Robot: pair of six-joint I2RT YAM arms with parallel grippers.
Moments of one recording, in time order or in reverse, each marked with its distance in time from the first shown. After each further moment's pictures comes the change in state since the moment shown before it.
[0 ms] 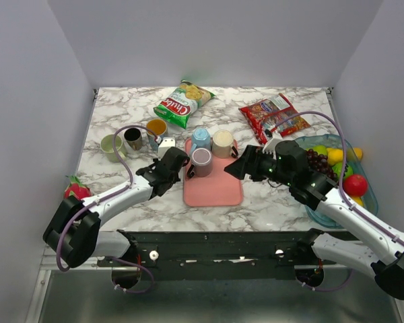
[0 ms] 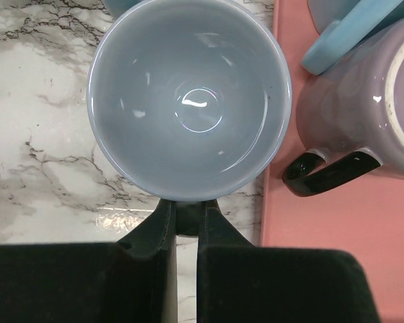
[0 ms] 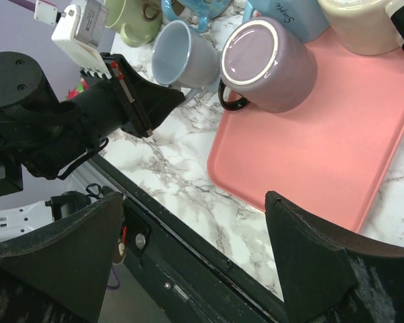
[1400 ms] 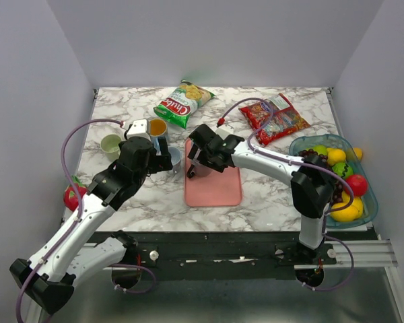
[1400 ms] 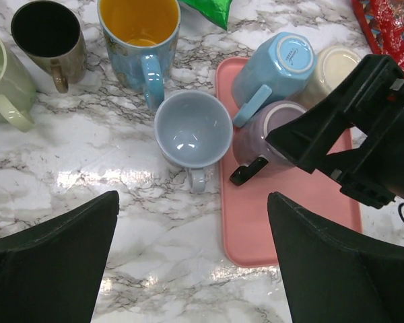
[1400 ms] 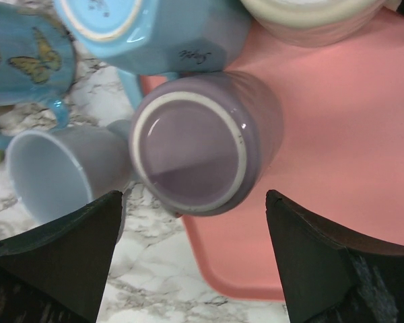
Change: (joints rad) left arm 0.086 -0.410 0.232 -0.304 0.120 0.087; right arm 0.210 0.918 0.702 -0.351 0.537 0.458
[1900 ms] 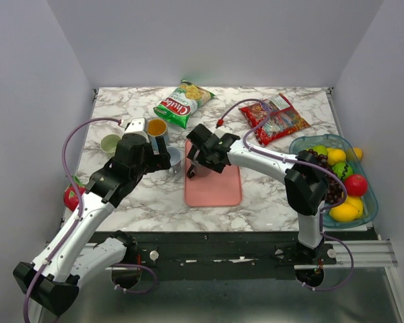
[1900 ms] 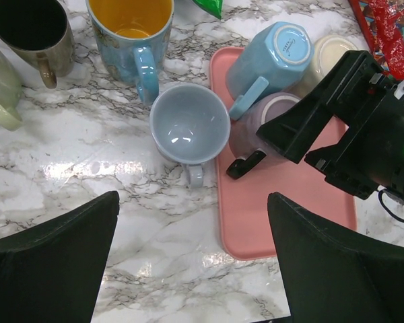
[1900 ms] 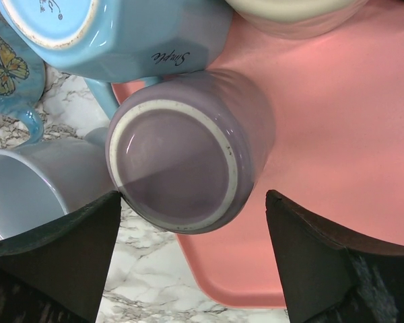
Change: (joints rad) left arm 0.090 0.008 -0.001 -0.001 0.136 0.030; right arm 0.003 0.079 0.062 -0.070 0.002 0.047
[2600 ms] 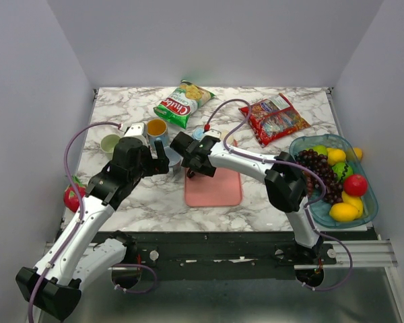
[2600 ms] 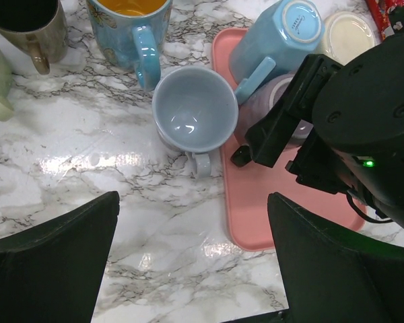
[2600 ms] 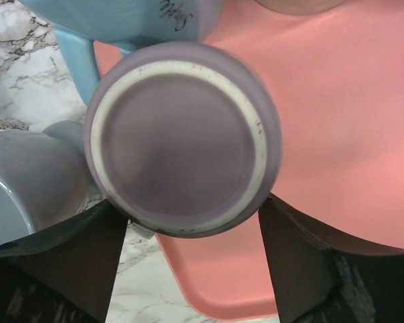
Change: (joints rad) left arm 0.060 -0.032 -0.070 0.021 0.089 0.036; right arm 0.076 0.177 0.216 -0.206 0.118 0.027
